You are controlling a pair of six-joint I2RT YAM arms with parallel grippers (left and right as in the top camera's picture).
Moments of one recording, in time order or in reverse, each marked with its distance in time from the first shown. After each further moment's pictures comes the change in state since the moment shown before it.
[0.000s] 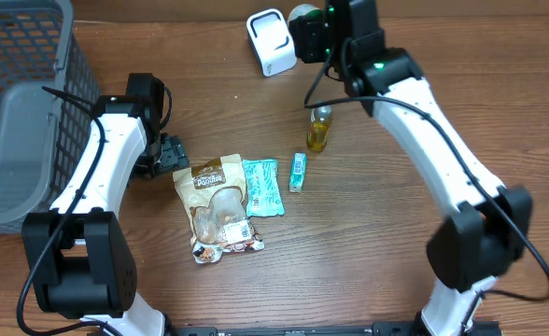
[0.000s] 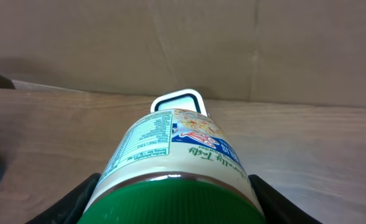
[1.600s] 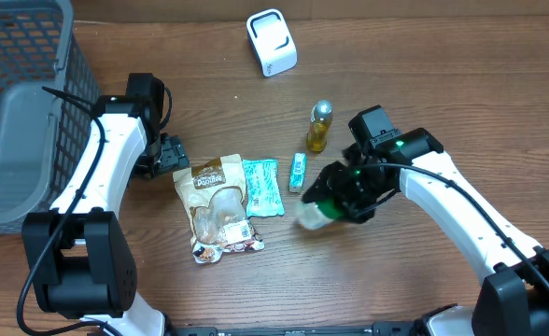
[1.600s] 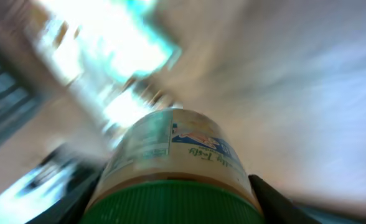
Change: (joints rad) left arm 0.000 0.000 0.000 0.000 0.000 0.000; right arm -0.007 -0.379 -0.667 -0.610 -0.533 0.472
